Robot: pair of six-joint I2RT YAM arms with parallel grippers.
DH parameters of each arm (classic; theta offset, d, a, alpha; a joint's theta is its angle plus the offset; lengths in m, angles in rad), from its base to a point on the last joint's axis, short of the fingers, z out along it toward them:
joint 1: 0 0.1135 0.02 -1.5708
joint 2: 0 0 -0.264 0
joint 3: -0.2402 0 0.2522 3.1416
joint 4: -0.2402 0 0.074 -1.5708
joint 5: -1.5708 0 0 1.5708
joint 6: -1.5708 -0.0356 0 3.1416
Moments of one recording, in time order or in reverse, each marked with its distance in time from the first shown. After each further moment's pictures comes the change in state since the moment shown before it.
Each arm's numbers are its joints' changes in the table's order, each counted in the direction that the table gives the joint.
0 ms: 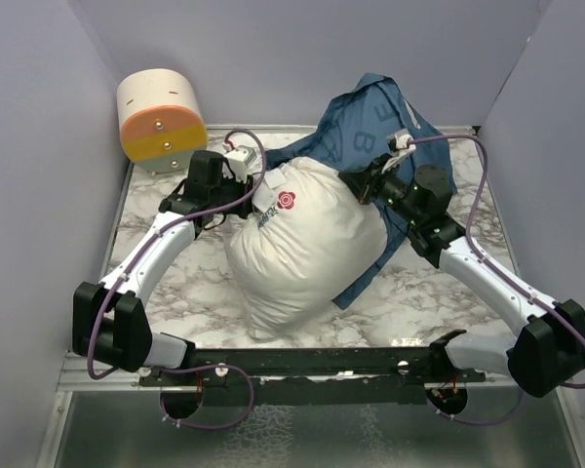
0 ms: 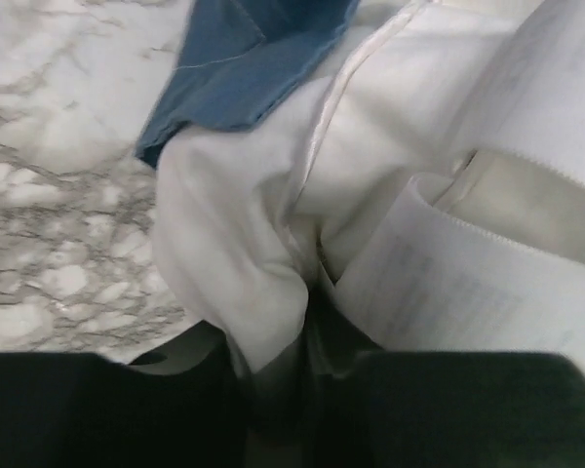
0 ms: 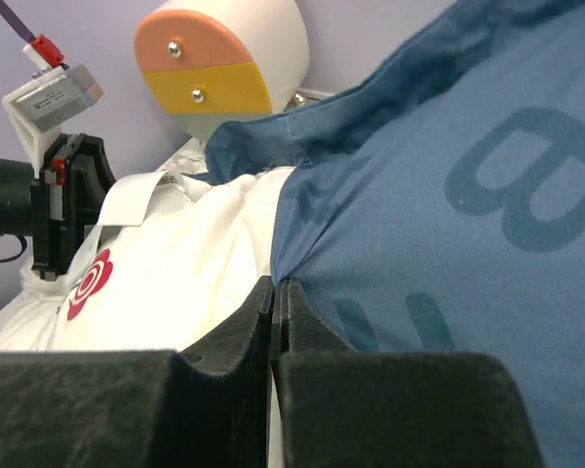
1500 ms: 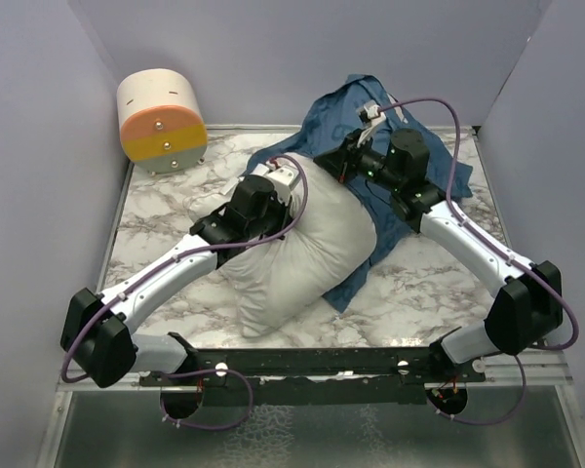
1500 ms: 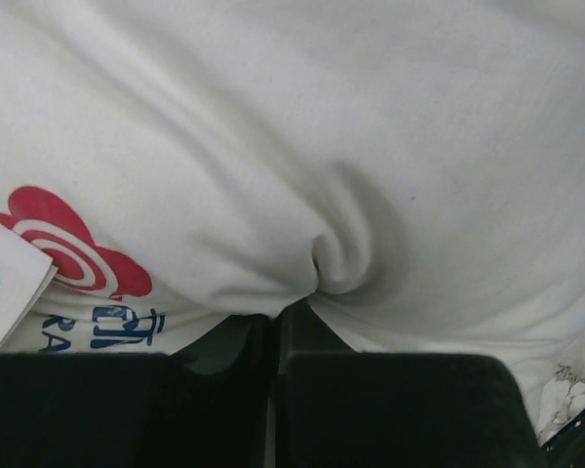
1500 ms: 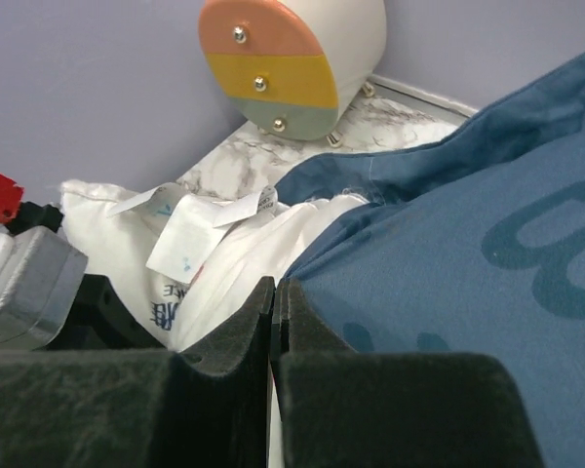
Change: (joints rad) left arm -0.397 -0.094 0.071 0.100 0.362 0.098; right arm 0.028 0.215 -0.304 -0.134 0.147 0.023
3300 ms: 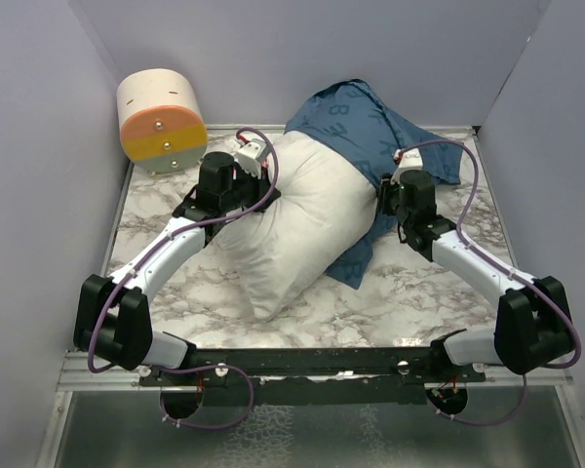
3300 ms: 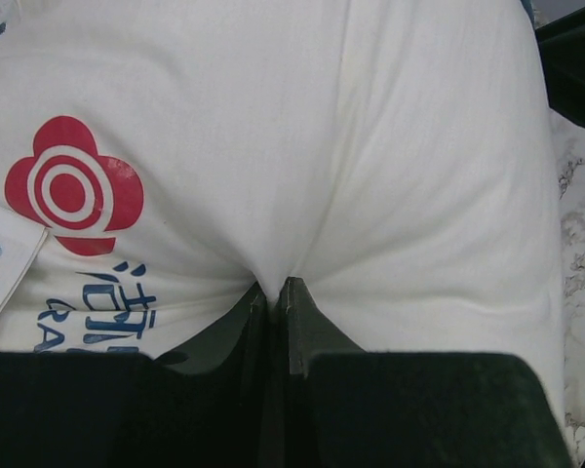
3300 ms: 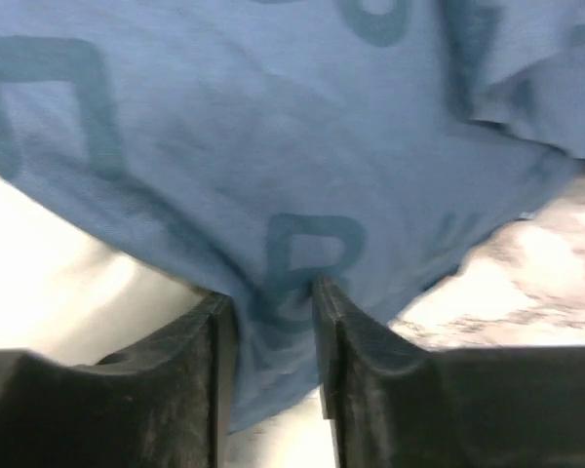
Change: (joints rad) left arm 0.316 0.109 0.019 0.300 -0.405 -0.029; right arm -0.135 -0.105 0.372 -0.095 -0.720 0.168
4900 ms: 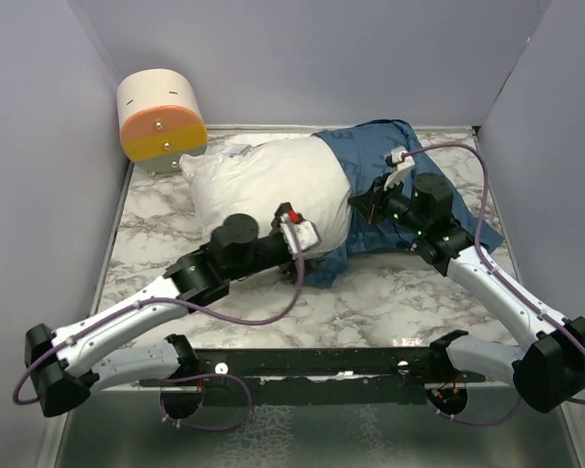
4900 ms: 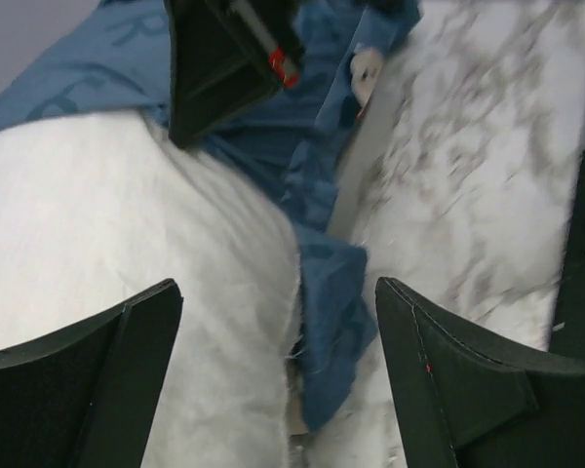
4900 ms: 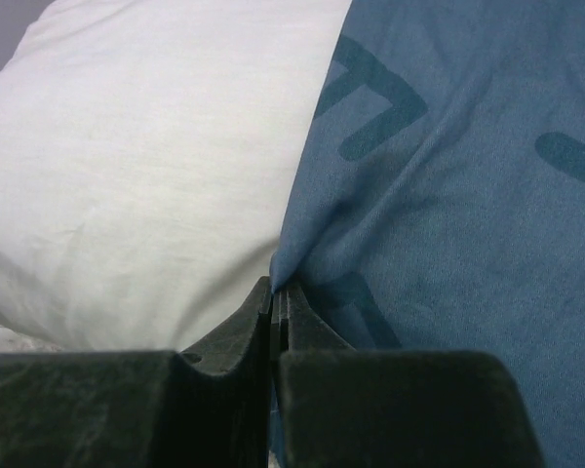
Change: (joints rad) left arm -0.529 -0.454 0.119 -0.096 0.181 -0.294; right arm 0.078 -0.193 -0.039 -0.052 0.568 -0.109
